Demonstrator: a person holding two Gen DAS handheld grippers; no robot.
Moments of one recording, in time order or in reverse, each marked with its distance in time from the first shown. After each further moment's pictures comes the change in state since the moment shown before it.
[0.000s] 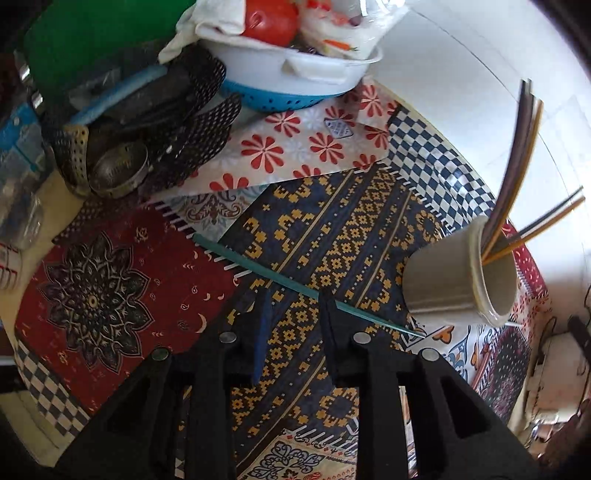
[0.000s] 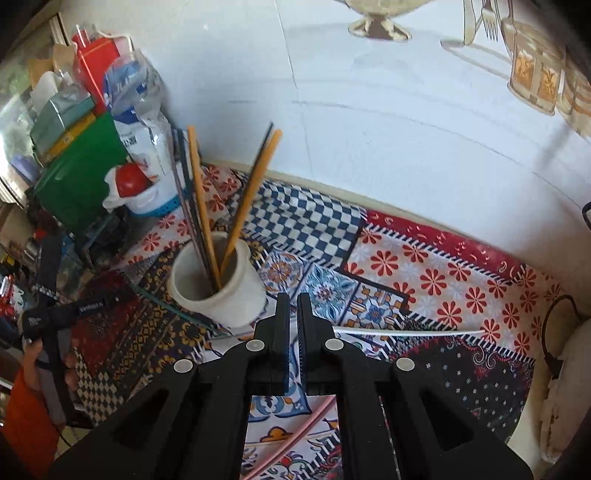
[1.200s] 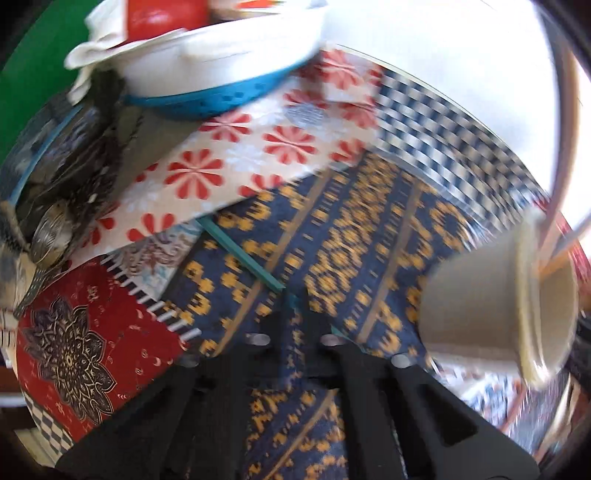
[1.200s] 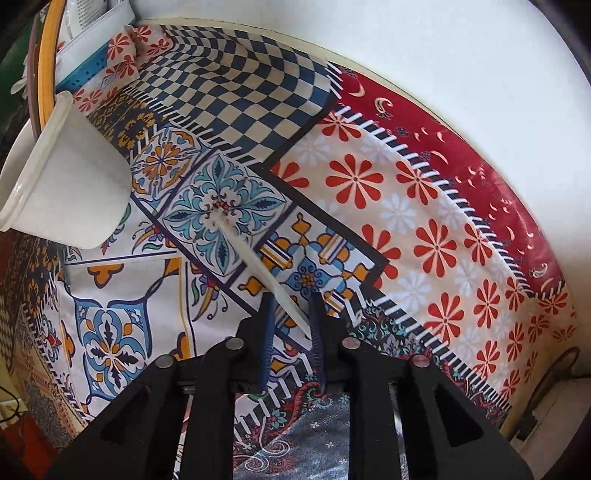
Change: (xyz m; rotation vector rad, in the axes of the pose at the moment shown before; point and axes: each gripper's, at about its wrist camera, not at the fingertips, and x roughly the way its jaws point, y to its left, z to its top) left arm 0.065 -0.065 0.013 0.224 0.021 0.109; right arm 0.118 -0.068 -0.010 -0.183 0.370 -0.135
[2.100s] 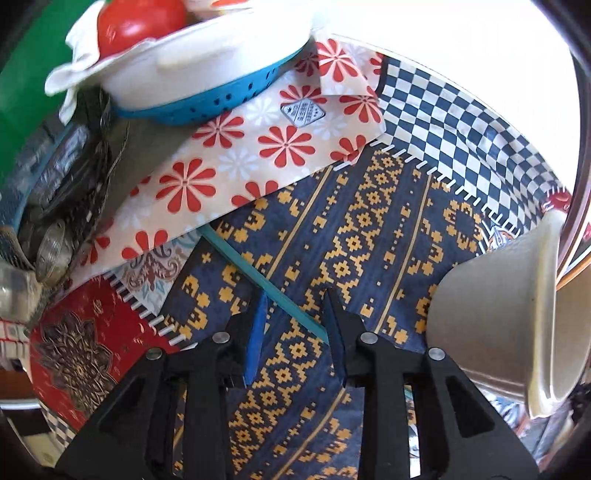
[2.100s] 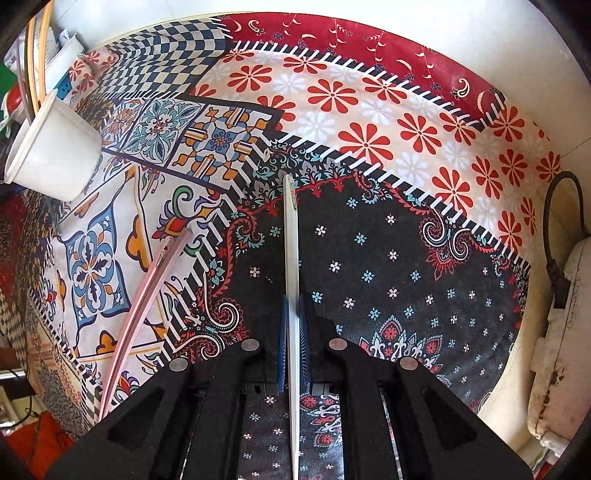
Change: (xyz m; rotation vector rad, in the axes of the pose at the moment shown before) left arm 0.015 -0.006 0.023 0.014 -0.002 0.118; right arm -0.038 -0.076 -0.173 0.253 0.042 0.037
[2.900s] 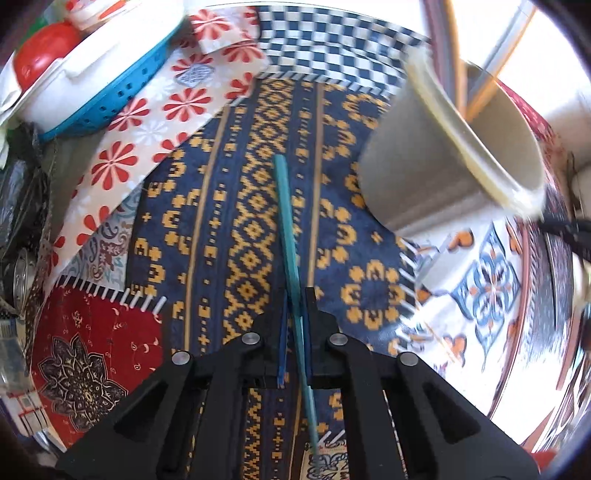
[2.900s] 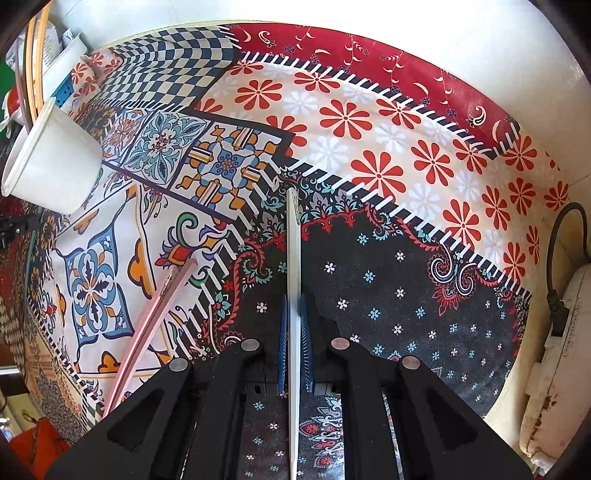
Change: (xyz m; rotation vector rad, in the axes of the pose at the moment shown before) left arm -0.018 -0.006 -0.054 0.335 0.133 -0.192; right arm -0.001 0.017 0.037 -0.025 -0.014 -0.007
